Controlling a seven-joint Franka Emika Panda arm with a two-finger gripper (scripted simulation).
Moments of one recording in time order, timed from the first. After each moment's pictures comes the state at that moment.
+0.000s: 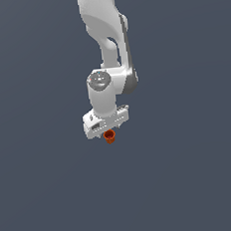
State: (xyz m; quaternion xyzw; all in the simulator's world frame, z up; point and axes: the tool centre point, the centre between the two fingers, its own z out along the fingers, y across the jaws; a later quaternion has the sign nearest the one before) arm -0.016 -0.037 0.093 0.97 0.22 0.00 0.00
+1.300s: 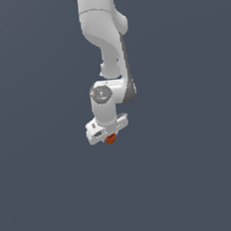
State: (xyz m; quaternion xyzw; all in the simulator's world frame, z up) arm -0.018 -0.039 0.039 0.97 0.24 0.00 0.00
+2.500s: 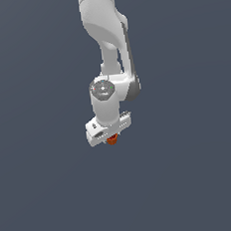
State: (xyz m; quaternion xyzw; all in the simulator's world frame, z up) arm 0.009 -0.028 0.079 0.97 0.24 0.00 0.00
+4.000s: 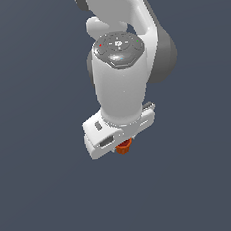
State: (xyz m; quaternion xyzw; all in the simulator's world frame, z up) arm 0.124 0.013 0.241 0.97 0.24 0.00 0.00
